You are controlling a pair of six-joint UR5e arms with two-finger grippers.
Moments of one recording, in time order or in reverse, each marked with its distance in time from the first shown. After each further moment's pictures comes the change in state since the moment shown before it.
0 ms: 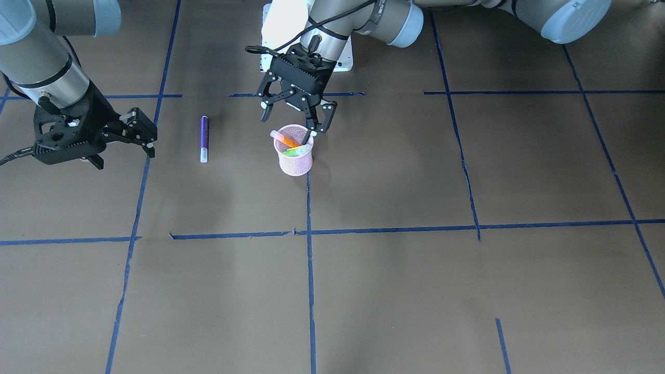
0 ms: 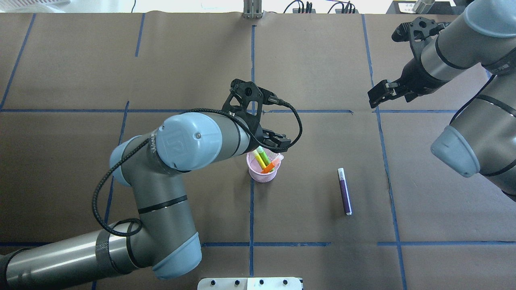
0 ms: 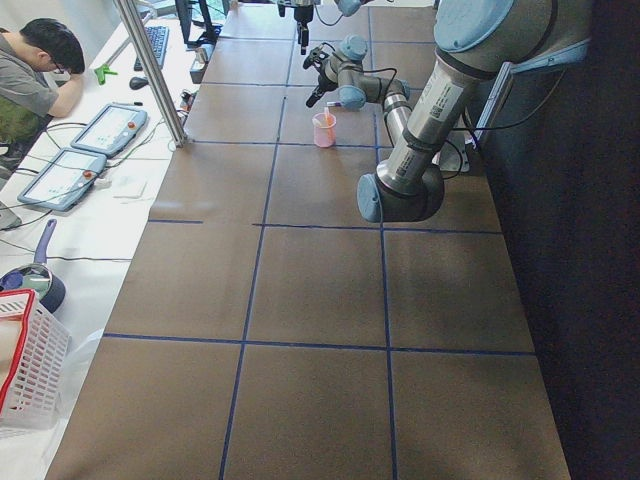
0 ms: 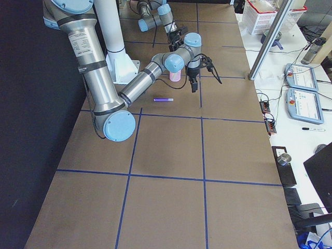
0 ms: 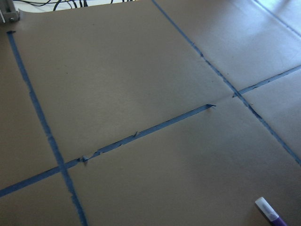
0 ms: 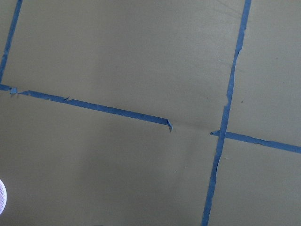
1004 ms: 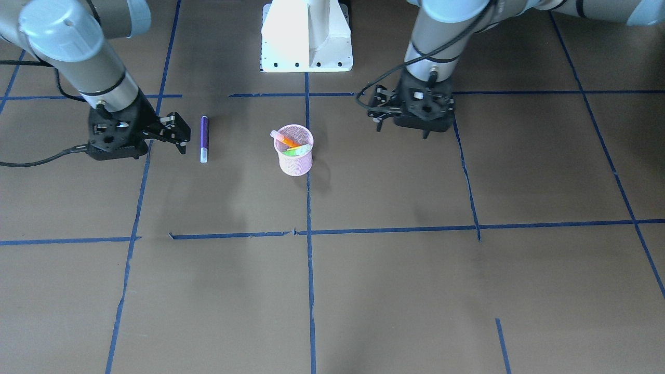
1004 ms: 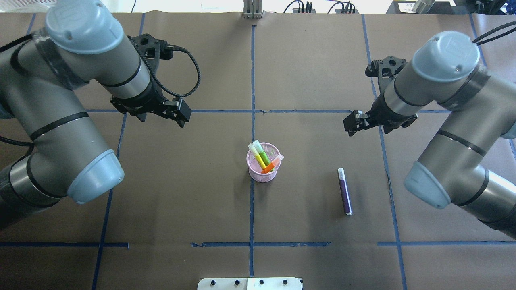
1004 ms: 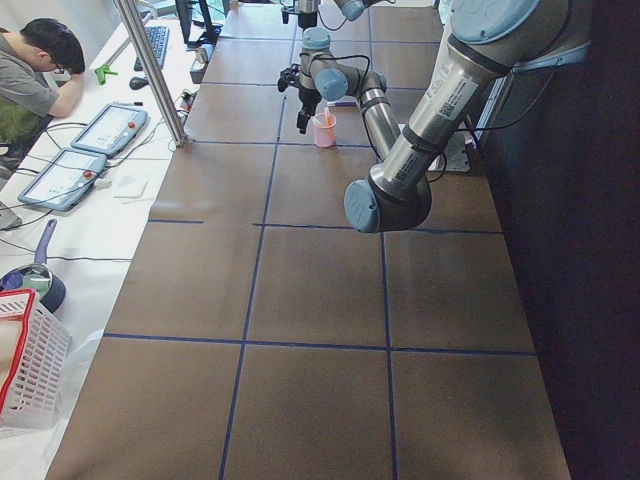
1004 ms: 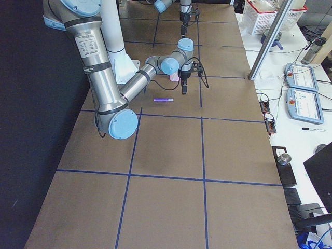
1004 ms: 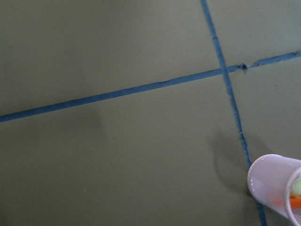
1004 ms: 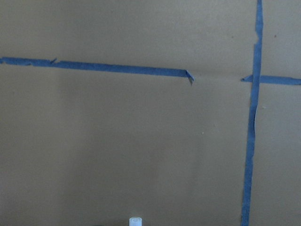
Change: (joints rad) left arm -0.312 0.148 -0.168 0.536 -0.494 0.000; right arm -0.188 -0.001 -0.036 0.009 -0.102 0.243
